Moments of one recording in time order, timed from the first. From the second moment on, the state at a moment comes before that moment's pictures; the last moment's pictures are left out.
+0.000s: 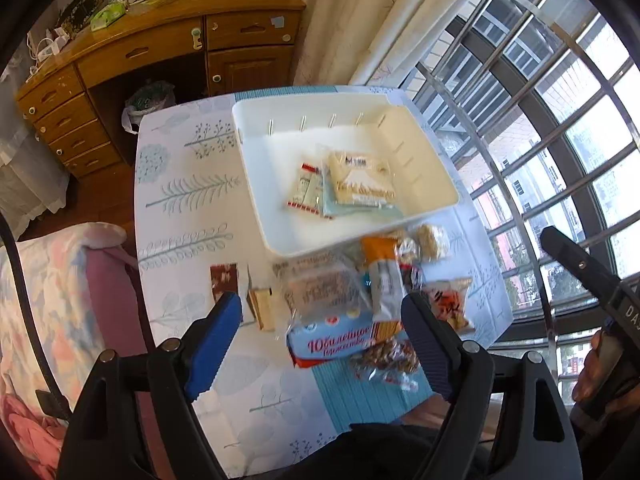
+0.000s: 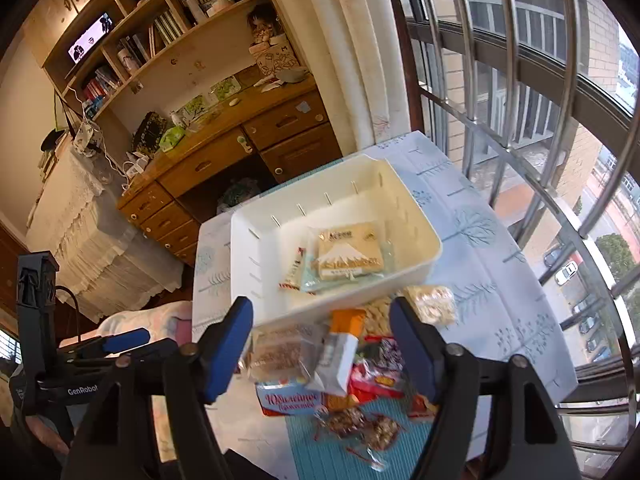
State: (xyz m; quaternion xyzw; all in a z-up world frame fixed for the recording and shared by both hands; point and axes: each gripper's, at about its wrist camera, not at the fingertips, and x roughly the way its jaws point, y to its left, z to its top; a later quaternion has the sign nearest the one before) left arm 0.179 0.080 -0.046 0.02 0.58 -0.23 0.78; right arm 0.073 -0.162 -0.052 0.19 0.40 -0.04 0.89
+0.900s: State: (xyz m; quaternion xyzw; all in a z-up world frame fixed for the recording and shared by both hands) left arm 0.096 0.043 -0.138 -0.11 0.68 -0.05 0.73; right arm 0.058 -0.208 -0.136 -0.02 0.51 0.12 0.85
